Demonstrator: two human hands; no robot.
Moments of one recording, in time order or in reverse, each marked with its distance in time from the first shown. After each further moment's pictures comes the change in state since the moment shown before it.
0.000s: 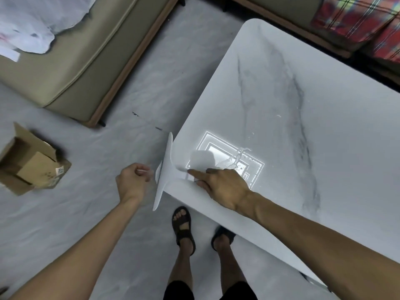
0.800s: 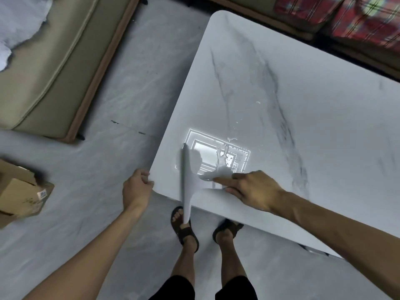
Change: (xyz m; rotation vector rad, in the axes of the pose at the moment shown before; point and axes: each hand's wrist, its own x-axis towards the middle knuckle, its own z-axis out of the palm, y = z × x) left_hand 0.004 -0.013 0.012 0.318 -0.244 0.198; right_hand -0.081 0.030 -0.007 -0.122 -0.001 0.075
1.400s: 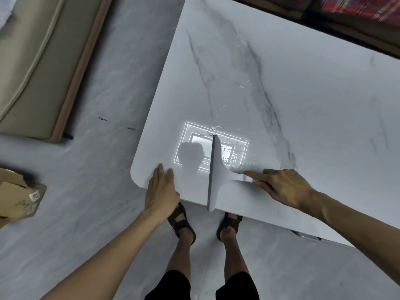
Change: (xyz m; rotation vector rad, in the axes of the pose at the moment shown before) left_hand -0.054 0.028 0.086 0.614 -0.304 0.336; right_hand -0.093 0.080 0.045 -0.001 0.029 0.176
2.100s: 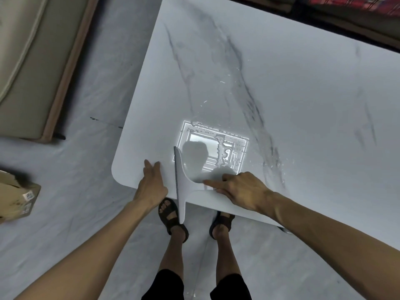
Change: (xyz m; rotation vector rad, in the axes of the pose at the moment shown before) left_hand 0.010 0.033 0.007 -0.173 -0.085 -0.119; right_hand 0.014 -0.026 0.023 0.052 -0.086 -0.170
